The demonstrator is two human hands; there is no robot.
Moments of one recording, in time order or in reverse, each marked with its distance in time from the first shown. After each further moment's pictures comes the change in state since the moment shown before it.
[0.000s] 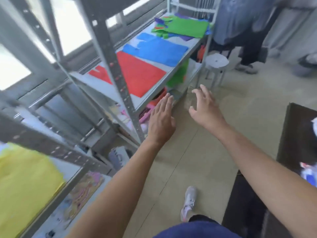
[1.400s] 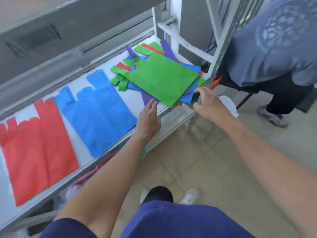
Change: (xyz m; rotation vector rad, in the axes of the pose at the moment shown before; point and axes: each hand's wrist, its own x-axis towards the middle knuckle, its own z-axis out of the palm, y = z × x) left_hand 0.711 0.029 0.328 0.102 -0.092 -0.483; right_hand 0.794 0.328 -0.083 0.012 -0.350 -0.265
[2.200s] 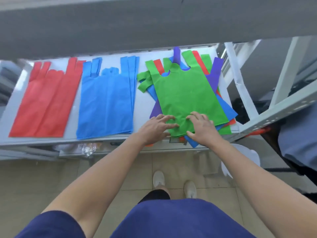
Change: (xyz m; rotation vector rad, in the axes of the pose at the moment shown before) left_hand 0.102 -0.001 0.046 0.219 -0.169 -0.032; right_hand 0.210 0.045 0.063 -0.378 -0.479 -0.607
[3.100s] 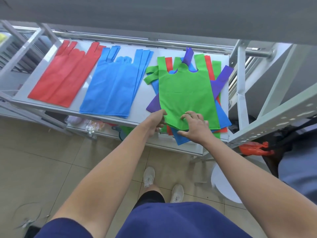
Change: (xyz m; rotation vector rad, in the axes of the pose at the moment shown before) left_hand 0.026 0.085 -0.029 -1.535 0.142 -1.078; right_hand 0.010 0.041 -0.008 0.012 -0.048 -0.210
